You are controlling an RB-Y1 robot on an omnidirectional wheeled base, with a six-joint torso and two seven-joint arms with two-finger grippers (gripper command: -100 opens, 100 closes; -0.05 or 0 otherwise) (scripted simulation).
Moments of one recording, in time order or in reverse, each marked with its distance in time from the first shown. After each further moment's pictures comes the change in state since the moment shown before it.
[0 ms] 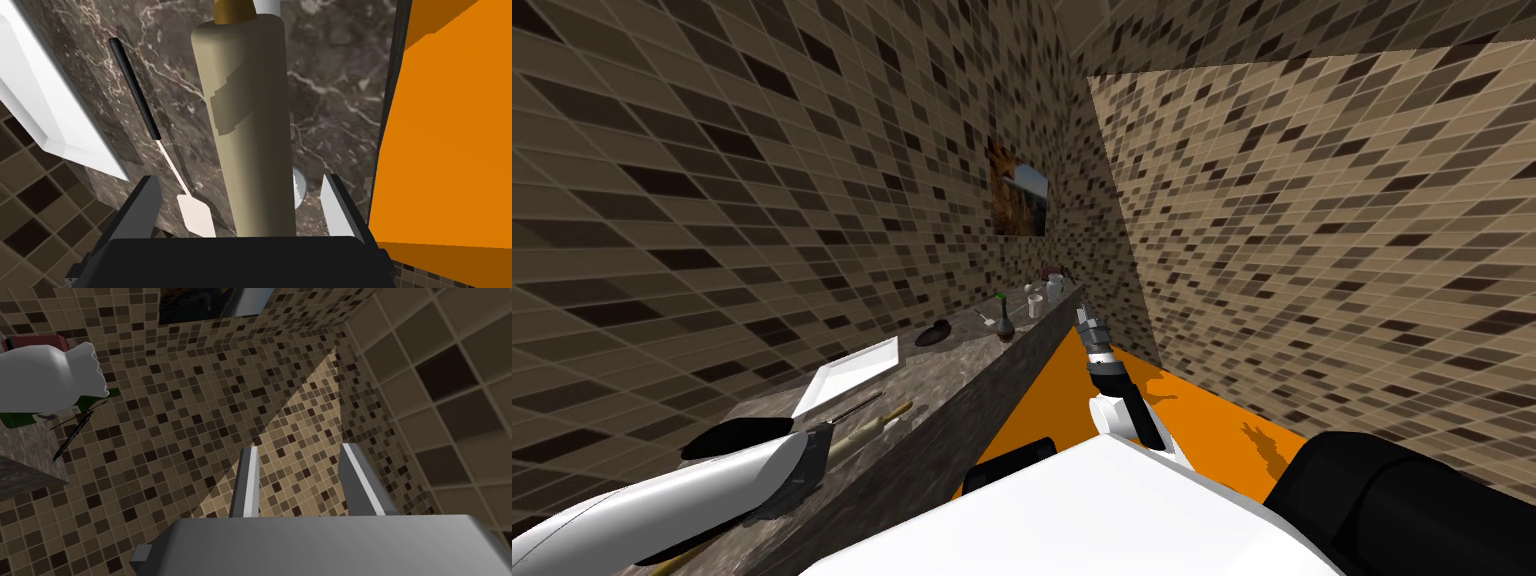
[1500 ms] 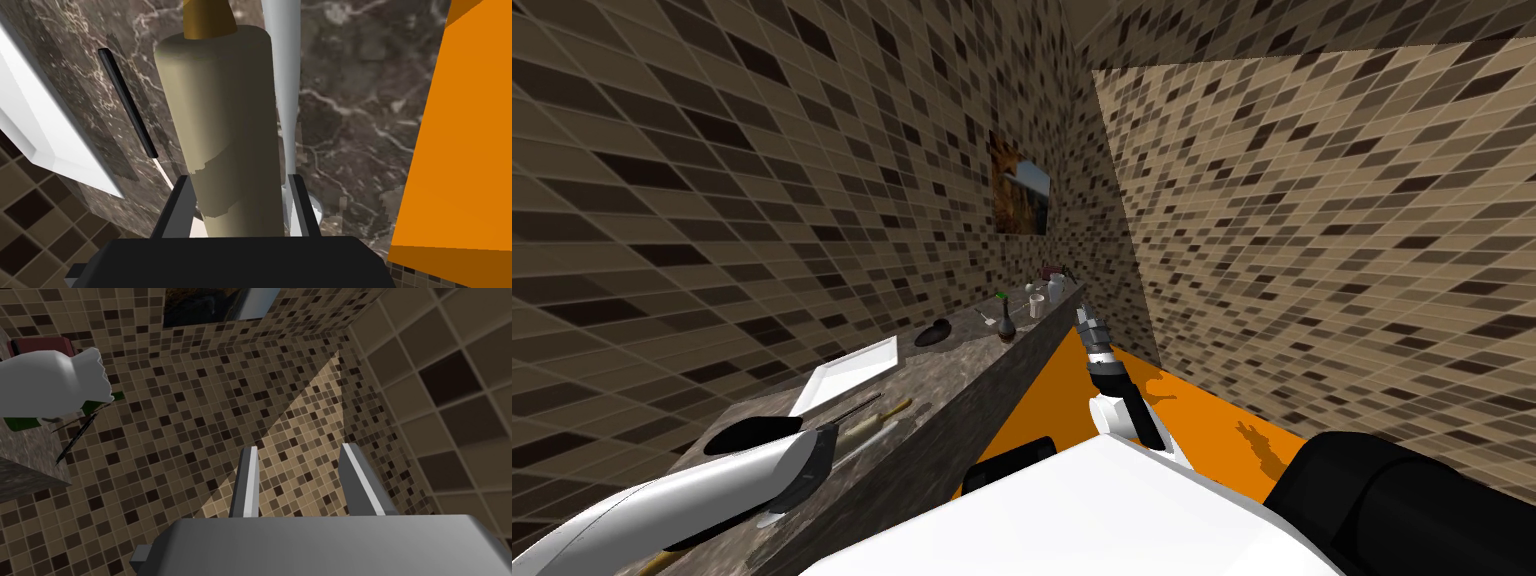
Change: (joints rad) left arm -0.012 -0.008 -0.013 0.073 -0.016 -0.062 -0.008; right arm 0.000 0.000 0.000 0.000 0.000 0.000 0.000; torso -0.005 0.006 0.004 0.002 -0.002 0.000
